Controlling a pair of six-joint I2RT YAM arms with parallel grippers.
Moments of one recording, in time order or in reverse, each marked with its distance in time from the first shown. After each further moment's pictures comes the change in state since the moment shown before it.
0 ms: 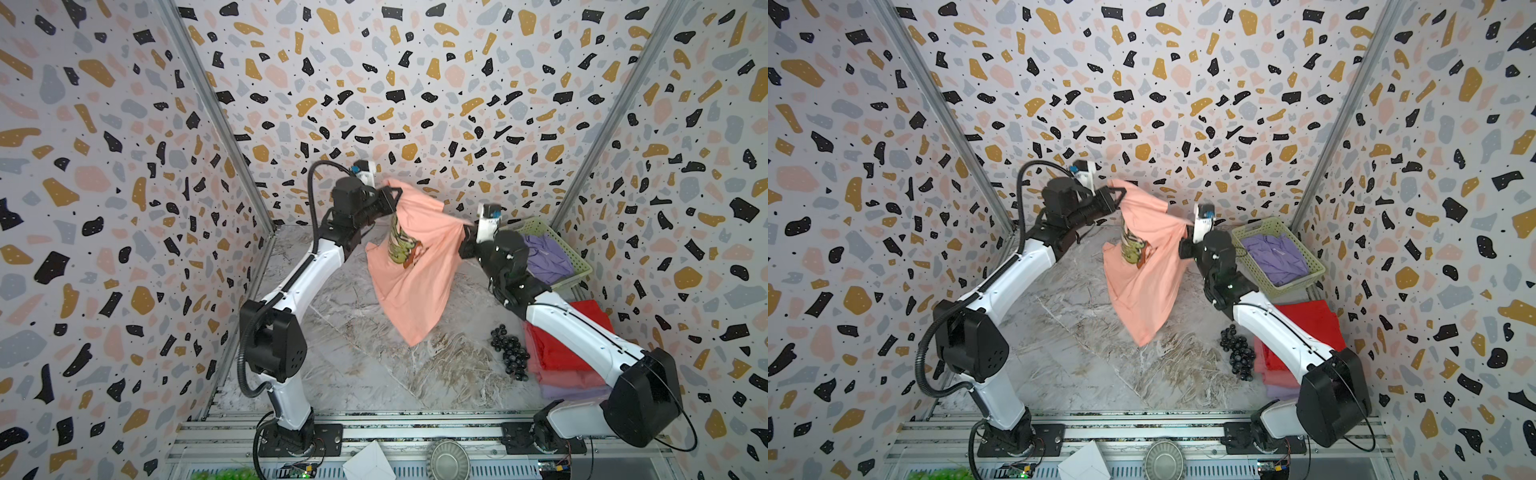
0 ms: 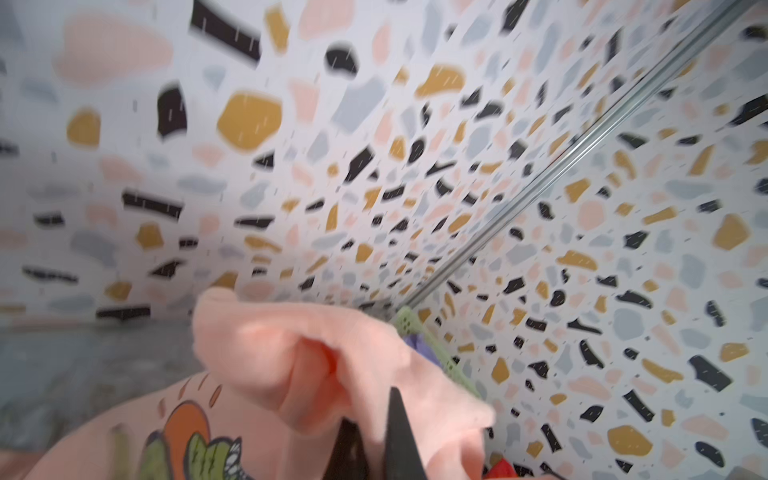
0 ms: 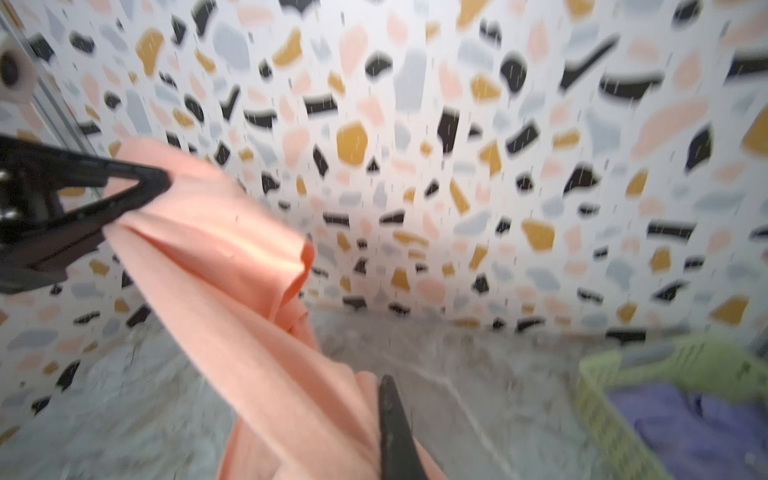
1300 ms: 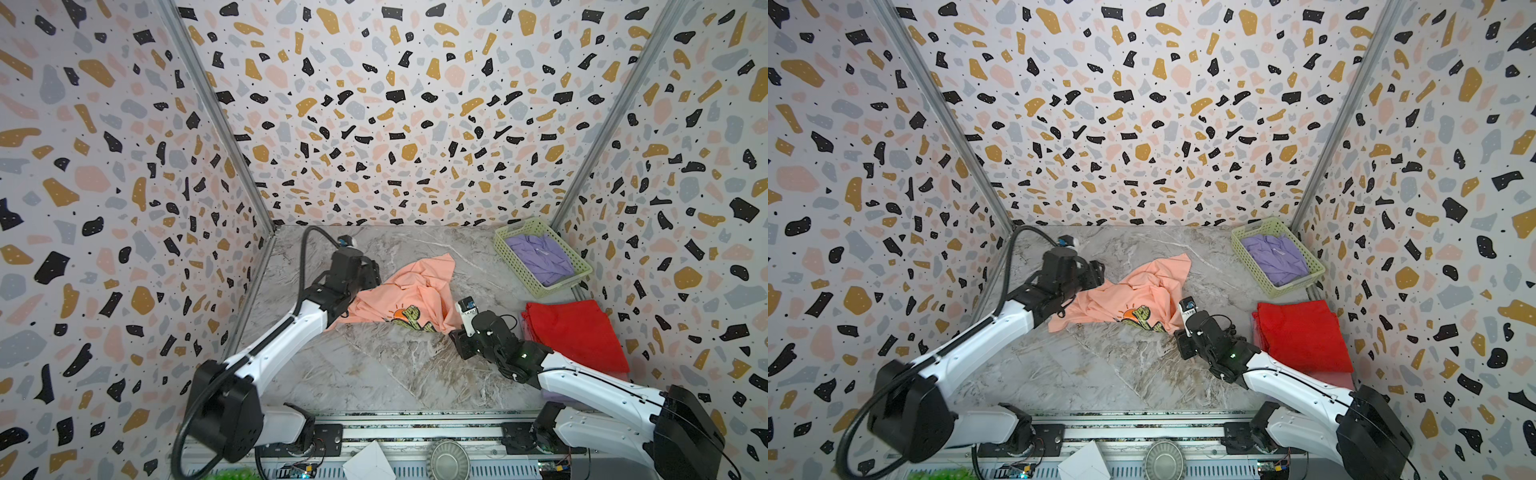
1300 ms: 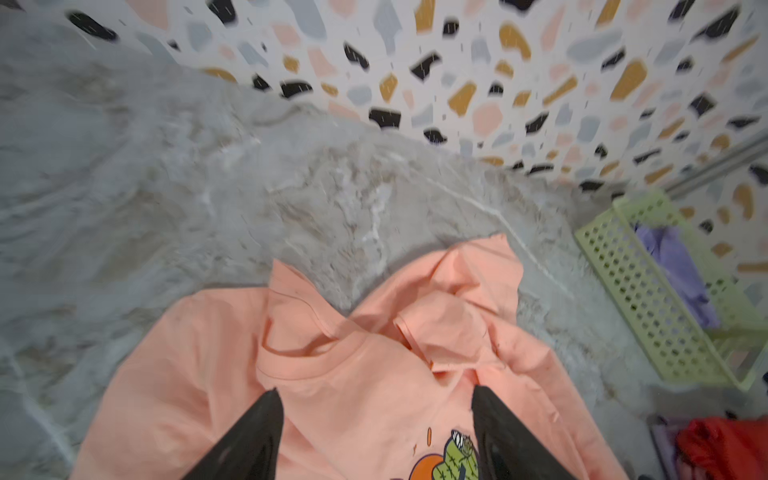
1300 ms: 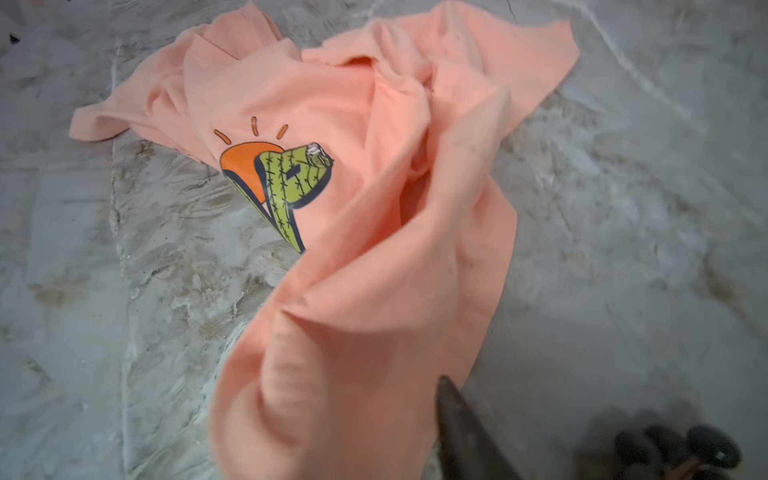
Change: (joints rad) left arm -0.131 -0.350 -0.779 -0.254 -0.482 0.129; right arm 0.285 -0.354 -0.724 -0.417 -0.049 0.230
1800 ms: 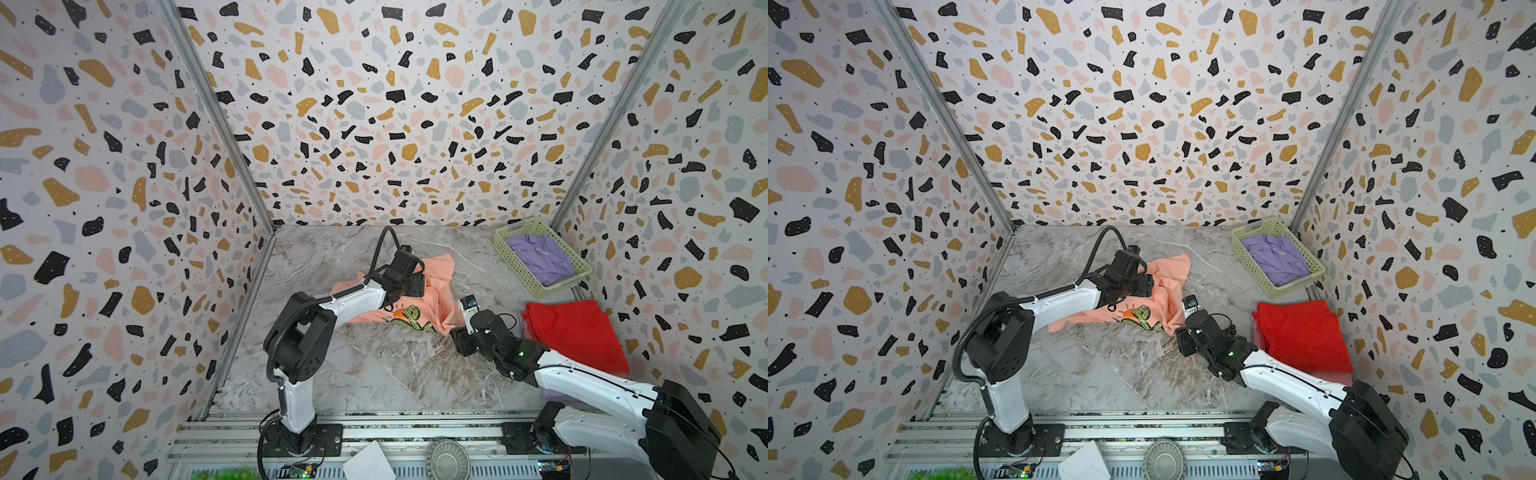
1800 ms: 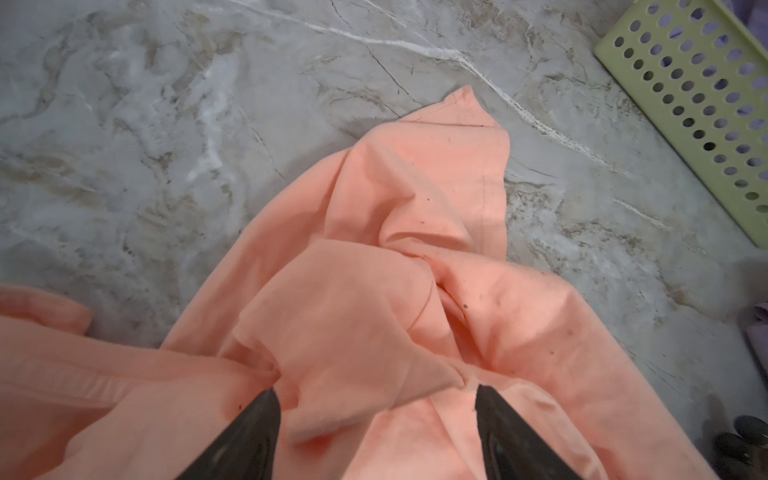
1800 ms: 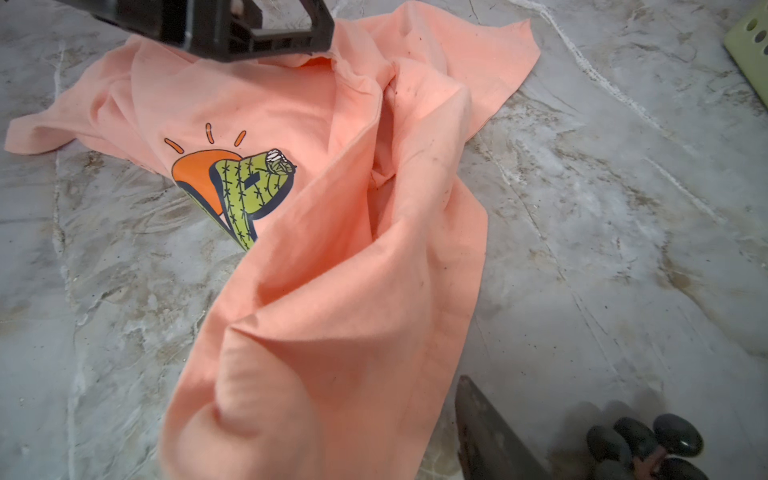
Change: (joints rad) left arm -0.165 0.478 0.298 0.029 0.004 0.121; right arm -0.010 0.039 -0.003 0.059 0.053 -0.003
